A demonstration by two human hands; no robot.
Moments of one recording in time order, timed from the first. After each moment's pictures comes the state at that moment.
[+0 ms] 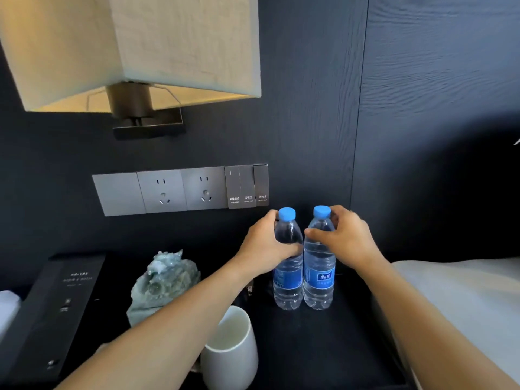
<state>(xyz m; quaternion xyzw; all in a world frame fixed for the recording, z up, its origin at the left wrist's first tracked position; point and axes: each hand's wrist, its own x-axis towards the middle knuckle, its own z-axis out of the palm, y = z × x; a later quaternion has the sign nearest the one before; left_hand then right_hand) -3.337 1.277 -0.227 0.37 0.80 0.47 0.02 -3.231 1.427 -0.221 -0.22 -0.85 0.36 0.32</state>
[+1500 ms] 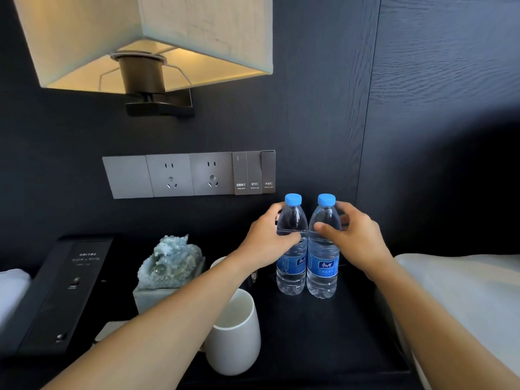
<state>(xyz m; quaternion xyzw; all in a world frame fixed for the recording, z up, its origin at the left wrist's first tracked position) -3.331 1.264 -0.241 0.38 0.77 0.50 0.06 -3.213 1.421 -0.239 -0.18 -0.84 0.39 0.34</state>
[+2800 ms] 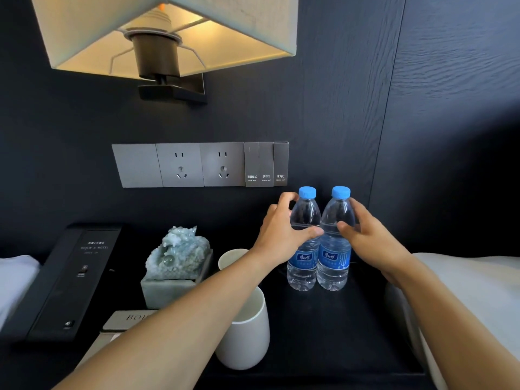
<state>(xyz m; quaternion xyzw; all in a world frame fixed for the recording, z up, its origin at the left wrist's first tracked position) -3.337 1.277 -0.256 0.37 0.78 0.50 -0.02 -3.215 1.426 -0.245 -0.15 -0.84 0.47 0.24</state>
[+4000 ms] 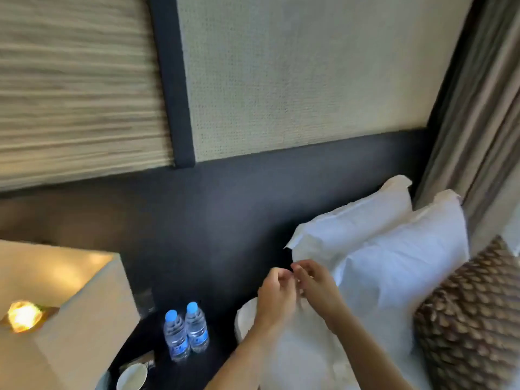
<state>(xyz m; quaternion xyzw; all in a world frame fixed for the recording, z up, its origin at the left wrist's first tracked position) -3.041 1.363 0.087 0.31 0.70 0.56 0.32 -2.956 1.436 0.095 -0.44 -0.70 0.48 0.29</state>
